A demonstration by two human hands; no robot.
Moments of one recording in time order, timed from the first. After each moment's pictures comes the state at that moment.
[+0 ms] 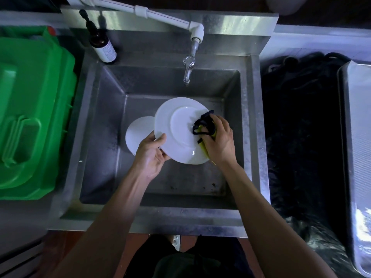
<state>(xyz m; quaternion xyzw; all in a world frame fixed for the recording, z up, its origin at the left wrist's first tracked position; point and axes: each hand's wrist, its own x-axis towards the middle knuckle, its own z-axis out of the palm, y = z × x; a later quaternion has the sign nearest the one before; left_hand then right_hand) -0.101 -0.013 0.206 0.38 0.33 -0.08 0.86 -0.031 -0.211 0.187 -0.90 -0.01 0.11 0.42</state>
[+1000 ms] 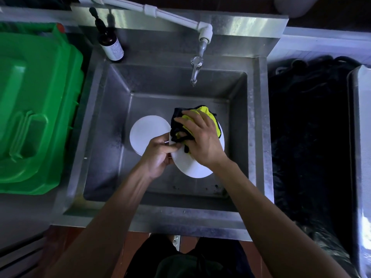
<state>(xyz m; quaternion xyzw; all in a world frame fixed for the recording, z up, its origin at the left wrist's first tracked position) -0.102 -0.014 0.211 0.51 0.26 -0.15 0.80 -0.032 -0.166 0.221 -0.89 -0.28 0.07 0.35</state>
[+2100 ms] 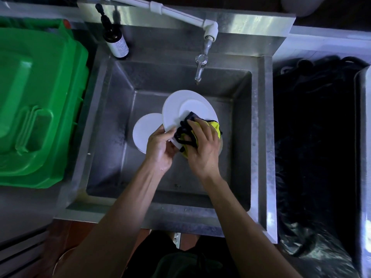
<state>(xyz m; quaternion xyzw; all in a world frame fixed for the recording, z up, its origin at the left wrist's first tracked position) -0.090 -0.028 0.218 0.39 0.37 -0.01 0.84 -0.075 -0.155 0.211 -0.91 -0.12 0.05 0.40</state>
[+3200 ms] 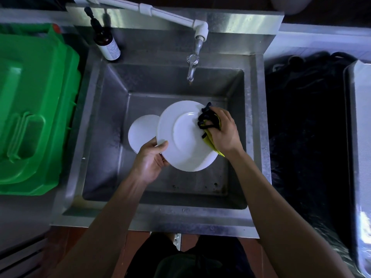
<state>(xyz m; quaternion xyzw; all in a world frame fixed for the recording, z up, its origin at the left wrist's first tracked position) -0.122 -0.008 0.201 0.40 0.29 -0.11 0.86 -0.003 -0.215 0.195 -0.87 -0.05 0.15 0.46</state>
